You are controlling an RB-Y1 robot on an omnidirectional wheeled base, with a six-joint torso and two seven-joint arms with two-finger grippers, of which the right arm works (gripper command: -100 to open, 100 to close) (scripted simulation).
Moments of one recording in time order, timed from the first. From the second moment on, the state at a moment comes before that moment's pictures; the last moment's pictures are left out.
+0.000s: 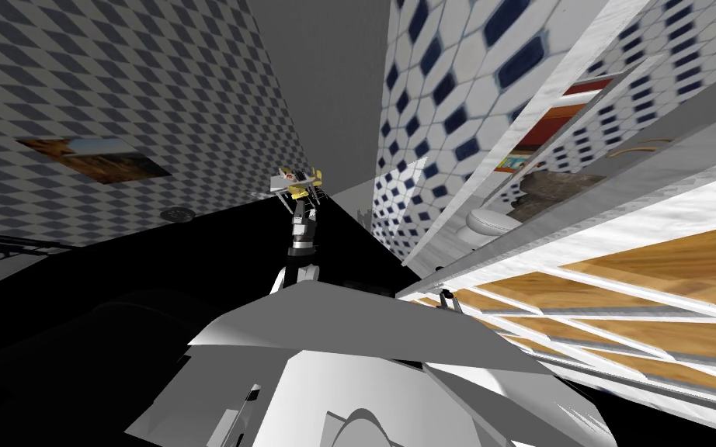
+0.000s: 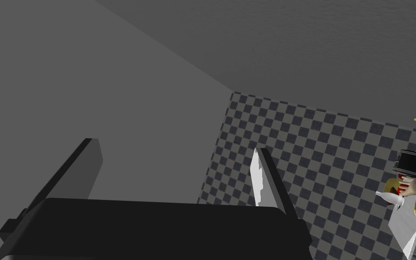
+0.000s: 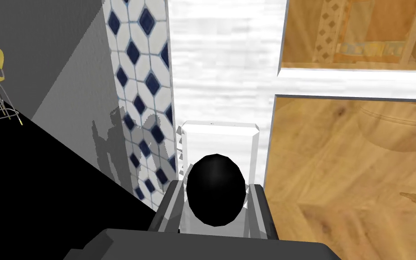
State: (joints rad) arm 0.51 -0.33 0.07 -0.92 -0.20 -1.12 -1.79
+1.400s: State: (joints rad) arm 0.46 -0.40 0.10 -0.80 -0.15 -1.23 -1.87
